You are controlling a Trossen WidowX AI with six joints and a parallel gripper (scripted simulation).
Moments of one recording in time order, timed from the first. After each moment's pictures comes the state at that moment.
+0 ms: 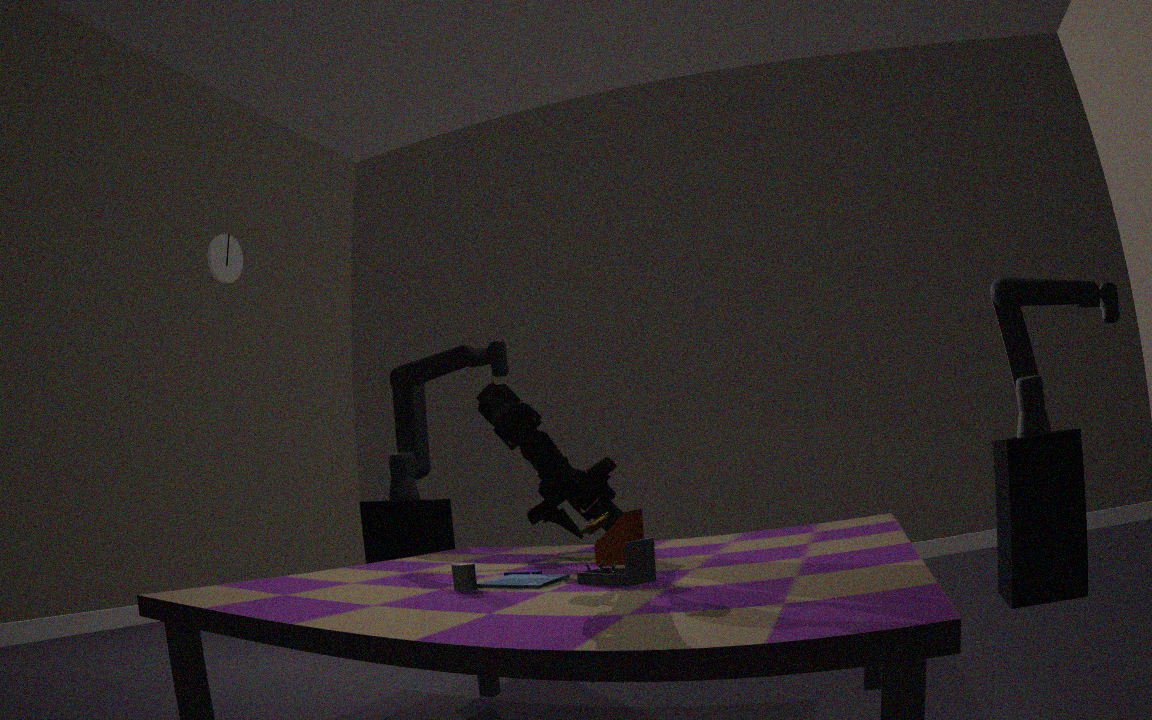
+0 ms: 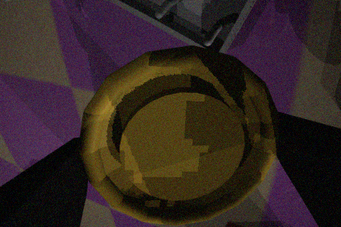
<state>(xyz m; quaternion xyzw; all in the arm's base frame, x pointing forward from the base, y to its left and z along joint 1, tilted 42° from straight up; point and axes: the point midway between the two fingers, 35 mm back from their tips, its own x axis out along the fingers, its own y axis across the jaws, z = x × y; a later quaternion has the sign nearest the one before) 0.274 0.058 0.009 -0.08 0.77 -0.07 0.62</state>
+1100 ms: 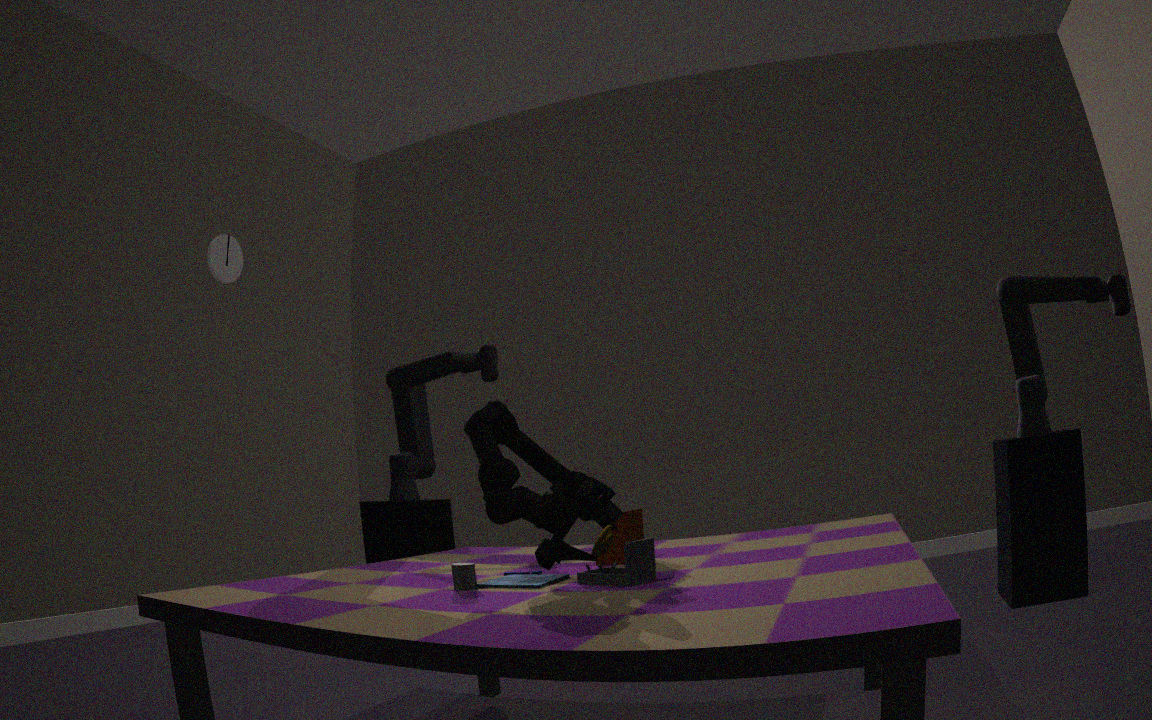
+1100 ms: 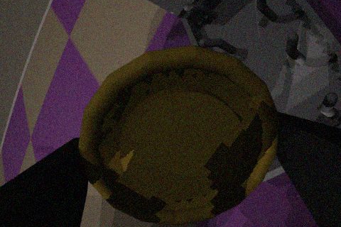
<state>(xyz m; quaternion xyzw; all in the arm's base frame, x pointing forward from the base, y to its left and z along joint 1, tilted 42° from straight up) 0.275 0.030 -0.028 -0.09 0.64 0.32 0.69</state>
